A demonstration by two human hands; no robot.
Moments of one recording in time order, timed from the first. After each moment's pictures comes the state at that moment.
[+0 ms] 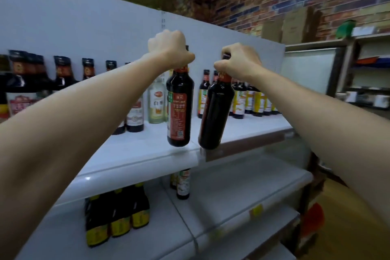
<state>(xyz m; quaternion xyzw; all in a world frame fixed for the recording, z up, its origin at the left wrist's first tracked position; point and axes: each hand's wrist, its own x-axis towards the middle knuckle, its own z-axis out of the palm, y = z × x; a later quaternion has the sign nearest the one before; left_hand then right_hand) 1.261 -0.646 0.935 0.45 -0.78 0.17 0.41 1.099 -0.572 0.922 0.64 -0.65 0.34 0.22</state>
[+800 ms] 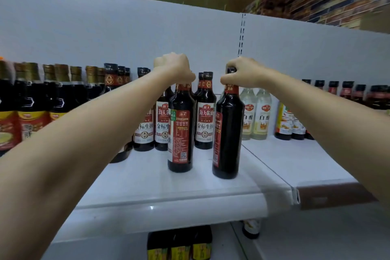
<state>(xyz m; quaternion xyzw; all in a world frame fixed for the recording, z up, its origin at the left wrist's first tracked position) 1.396 -0.763 0.921 0.65 -0.69 0.19 0.26 1.211 -0.735 0.924 0.80 -0.55 0.25 0.08</state>
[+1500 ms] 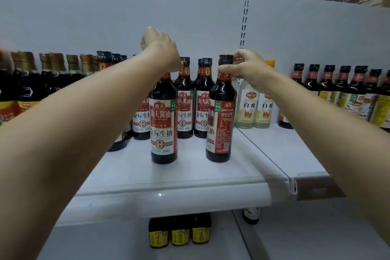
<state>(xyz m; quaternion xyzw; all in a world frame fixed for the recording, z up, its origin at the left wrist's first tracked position) 1.397 -0.763 0.931 0.71 -0.59 0.38 0.02 1.192 -0.760 0.894 0.73 -0.44 0.47 -0.23</state>
